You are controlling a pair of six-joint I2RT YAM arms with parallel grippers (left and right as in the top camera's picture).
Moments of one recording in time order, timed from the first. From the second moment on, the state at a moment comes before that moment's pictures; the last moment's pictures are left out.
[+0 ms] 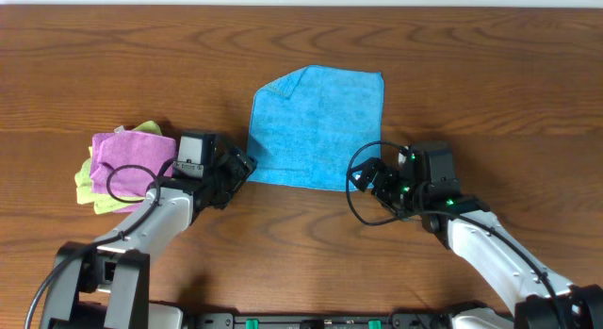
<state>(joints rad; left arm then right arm) -0.18 1.52 0.62 -0.13 0.33 -1.04 0.24 1.36 0.54 -0.14 -0.46 0.87</state>
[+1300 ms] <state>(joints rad) -0.32 1.60 0.64 0.05 0.13 -1.09 0.24 1.36 0.54 -0.21 -0.42 0.89</state>
